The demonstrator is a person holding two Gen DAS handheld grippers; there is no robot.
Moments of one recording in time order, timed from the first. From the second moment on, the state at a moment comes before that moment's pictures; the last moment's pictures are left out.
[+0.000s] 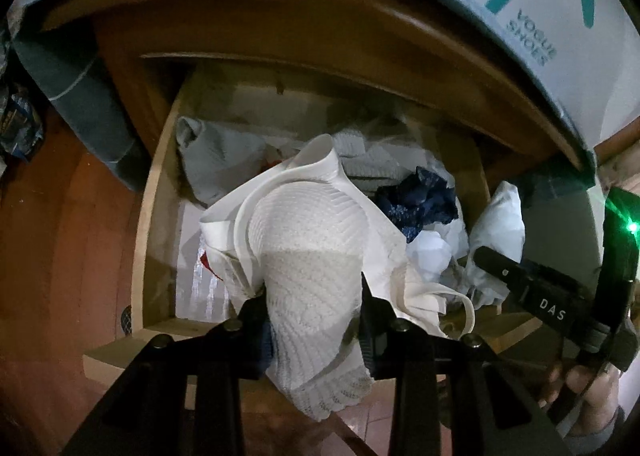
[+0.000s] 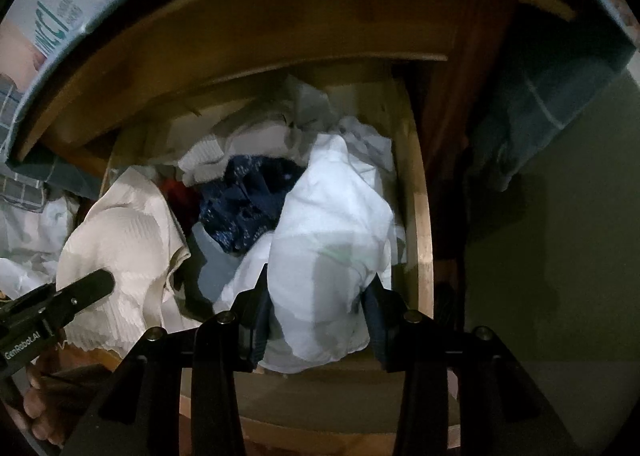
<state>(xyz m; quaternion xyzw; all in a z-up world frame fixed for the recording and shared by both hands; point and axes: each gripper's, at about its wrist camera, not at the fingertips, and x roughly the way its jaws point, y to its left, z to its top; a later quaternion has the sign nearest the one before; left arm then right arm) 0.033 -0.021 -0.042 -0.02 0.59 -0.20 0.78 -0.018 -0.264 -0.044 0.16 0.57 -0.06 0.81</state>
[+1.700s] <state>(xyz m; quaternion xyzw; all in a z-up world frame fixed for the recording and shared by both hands) 0.022 0.023 -0.007 -0.08 0.54 -0.21 0.81 0.084 -0.221 0.230 0.06 0.42 -0.05 0.90</state>
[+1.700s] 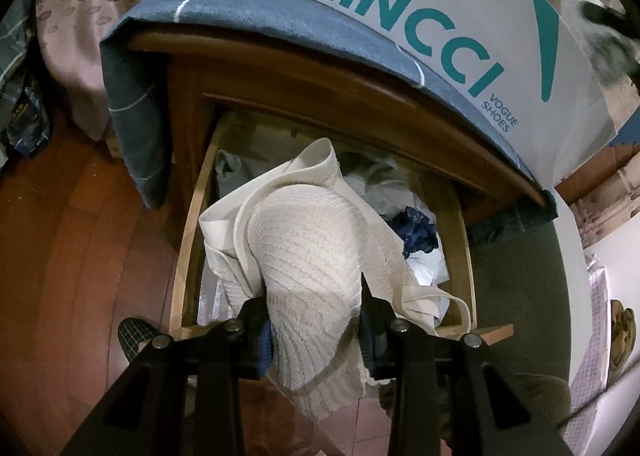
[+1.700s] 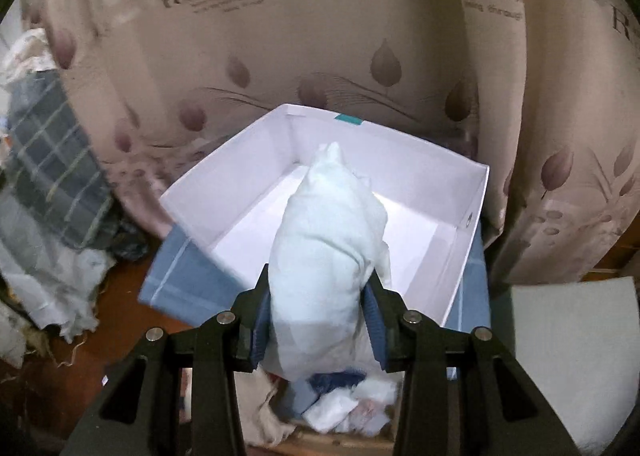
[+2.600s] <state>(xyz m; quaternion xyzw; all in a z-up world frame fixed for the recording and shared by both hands) 0.024 0.022 -0.012 -0.08 0.54 -0.22 0.81 0.151 -0.247 0.151 0.01 0.47 -0.12 0.87</state>
